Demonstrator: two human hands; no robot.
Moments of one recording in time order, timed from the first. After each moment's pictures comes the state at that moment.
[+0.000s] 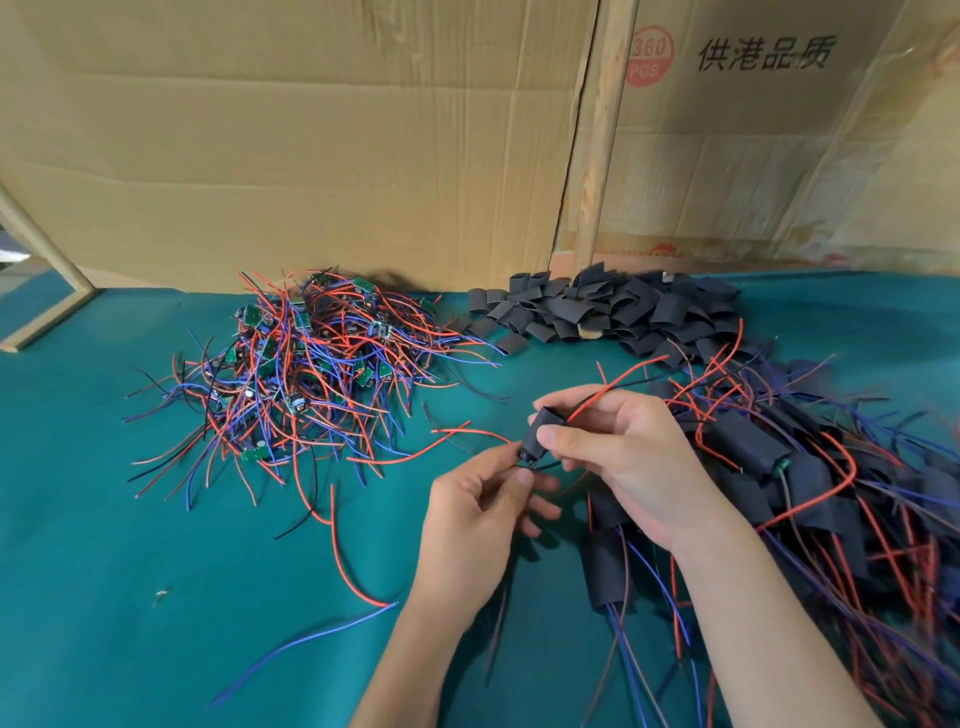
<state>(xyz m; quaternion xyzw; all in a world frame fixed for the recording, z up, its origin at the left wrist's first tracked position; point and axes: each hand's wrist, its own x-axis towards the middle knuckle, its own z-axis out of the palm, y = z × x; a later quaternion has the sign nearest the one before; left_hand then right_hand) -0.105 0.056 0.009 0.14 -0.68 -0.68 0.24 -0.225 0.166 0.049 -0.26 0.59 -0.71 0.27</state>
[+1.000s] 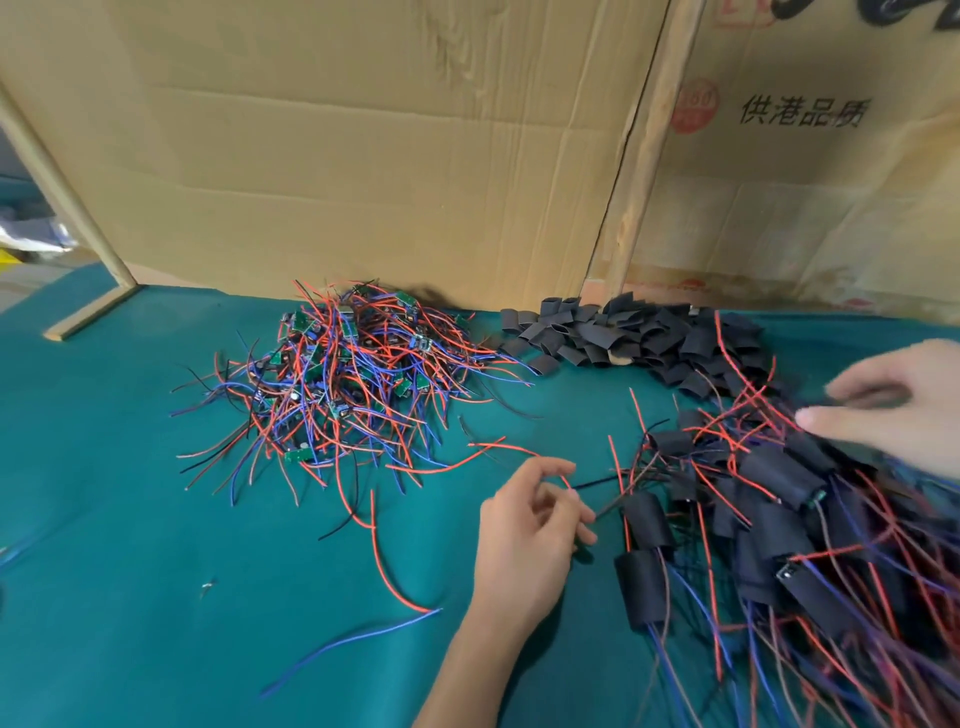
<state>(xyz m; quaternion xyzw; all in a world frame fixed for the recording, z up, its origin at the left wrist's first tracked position) -0.109 0.063 0.010 0.19 -0.69 -0.65 0.26 -0.310 0.299 0.153 -0.21 0.97 -0.14 -0.01</state>
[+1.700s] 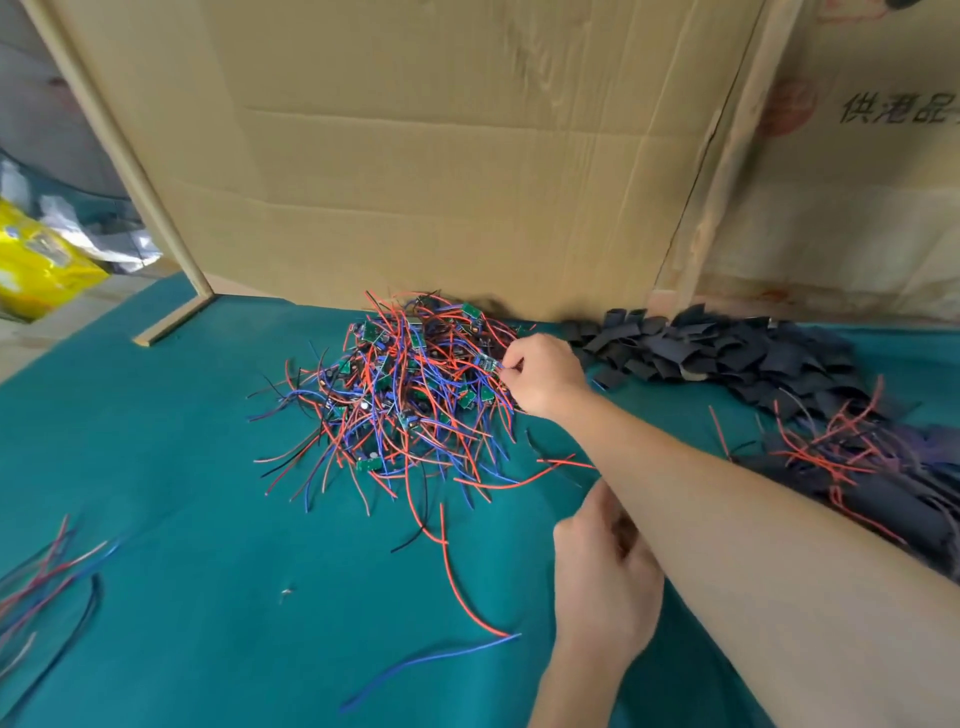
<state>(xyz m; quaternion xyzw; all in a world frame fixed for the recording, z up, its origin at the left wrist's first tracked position) -0.106 0.063 0.011 0.17 -0.68 -0.64 0.30 -0.254 -0.052 0.062 -0.38 0.88 -0.27 0.01</state>
